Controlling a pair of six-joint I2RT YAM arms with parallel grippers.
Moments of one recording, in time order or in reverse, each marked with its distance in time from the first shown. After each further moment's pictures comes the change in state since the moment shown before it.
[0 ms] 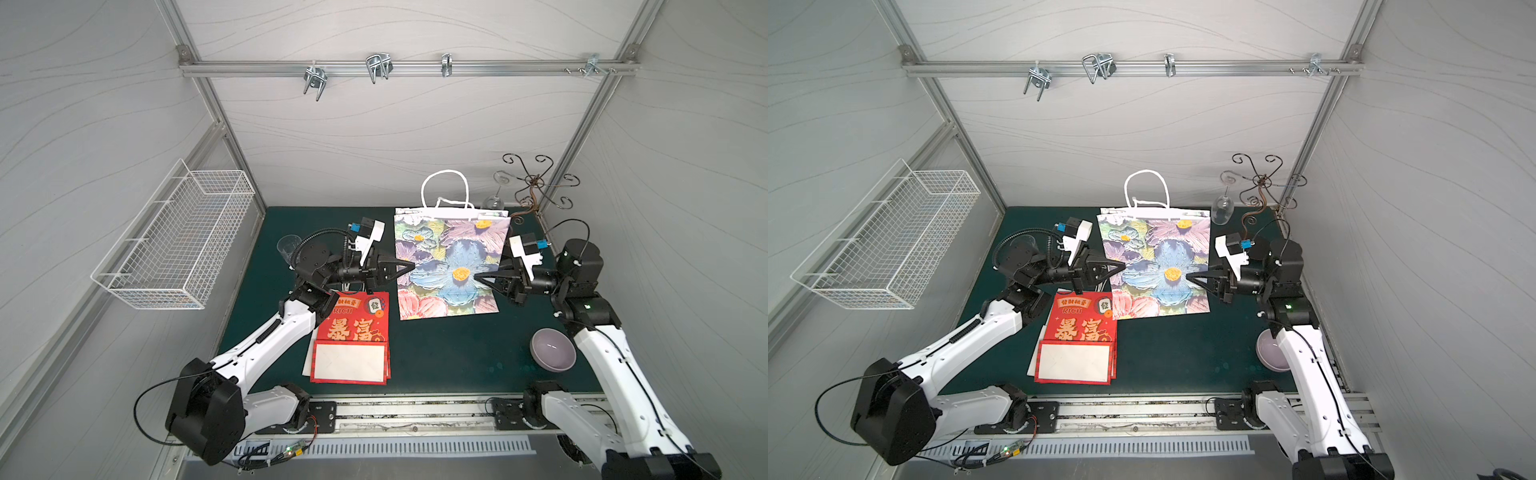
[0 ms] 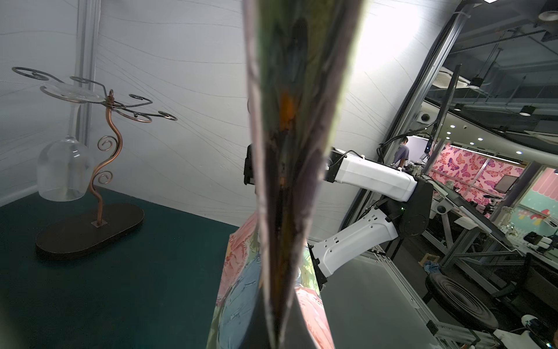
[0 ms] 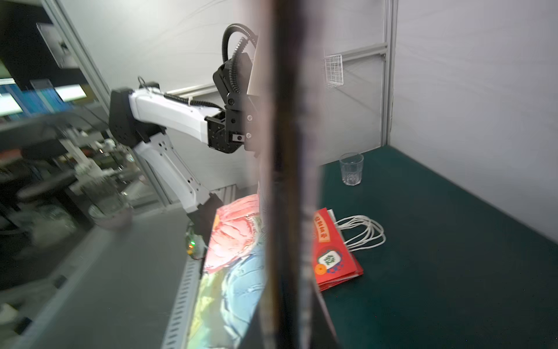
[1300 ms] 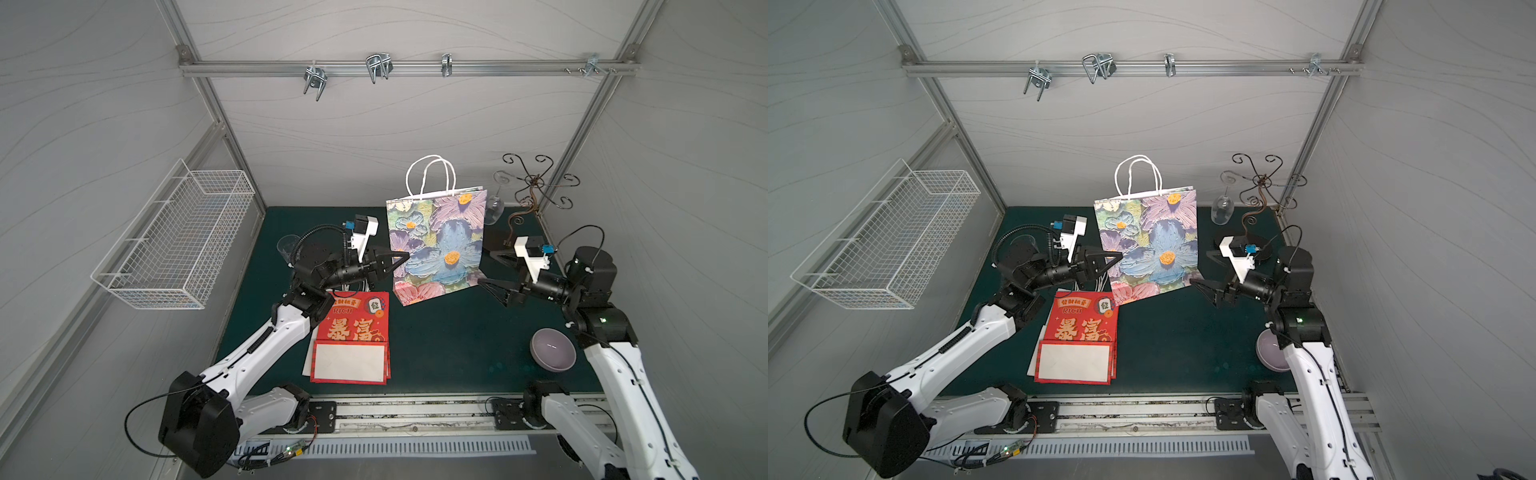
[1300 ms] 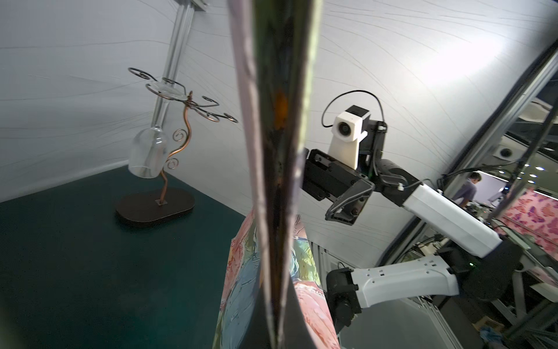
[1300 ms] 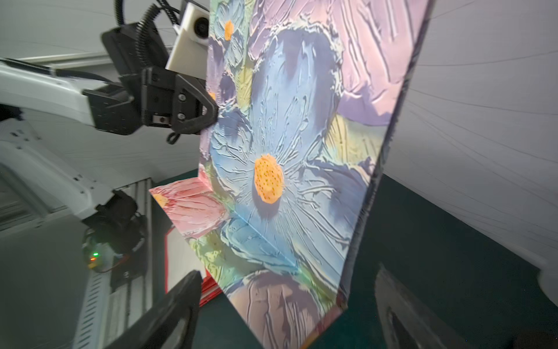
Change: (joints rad) left arm 0.011 -0.065 -0.006 -0.241 -0.266 0.095; right arm -0.038 -0.128 0.028 -0.235 0.416 -0.208
